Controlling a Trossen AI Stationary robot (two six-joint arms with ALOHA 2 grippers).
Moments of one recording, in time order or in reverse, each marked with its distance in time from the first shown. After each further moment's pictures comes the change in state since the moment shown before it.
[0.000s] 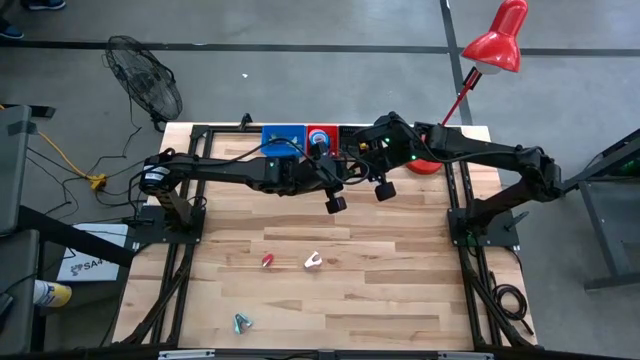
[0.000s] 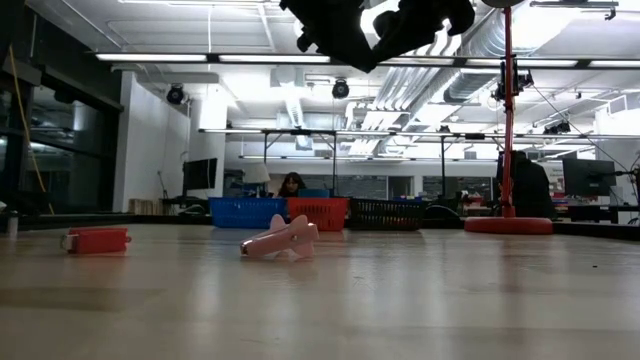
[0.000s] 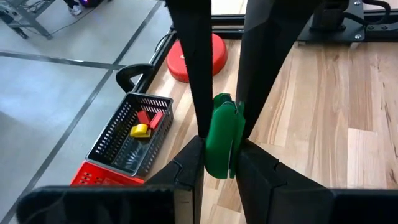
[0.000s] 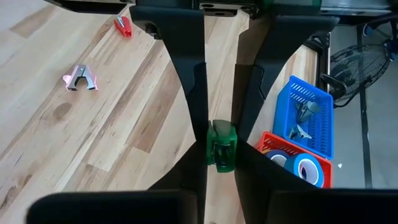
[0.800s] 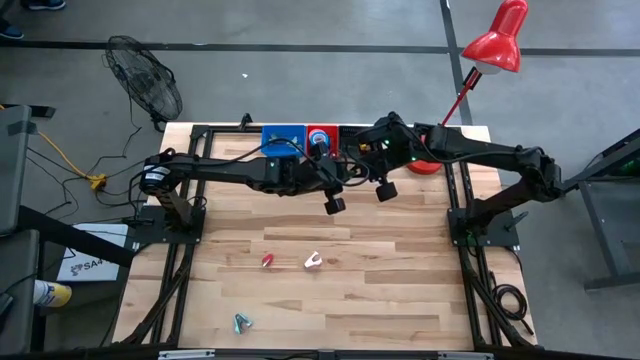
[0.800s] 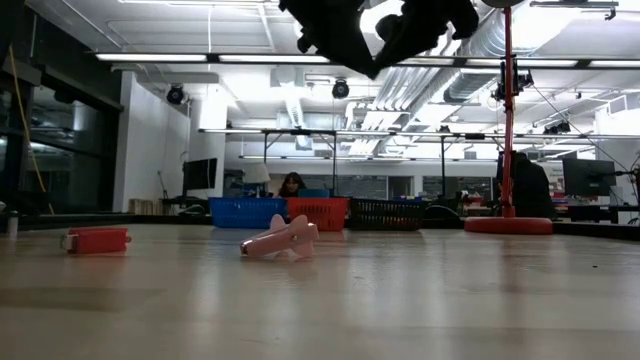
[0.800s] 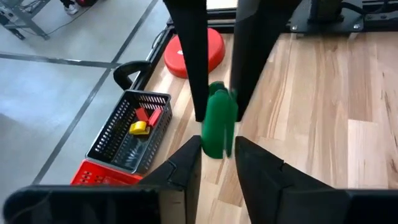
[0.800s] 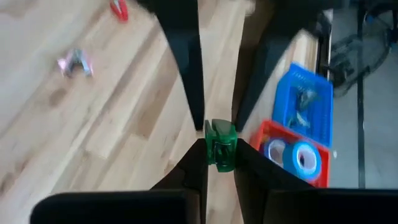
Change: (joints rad) left arm 0.000 0.002 -0.001 -0.016 0.002 0.016; right arm 0.001 0.000 0.000 -0.039 0.051 -0.015
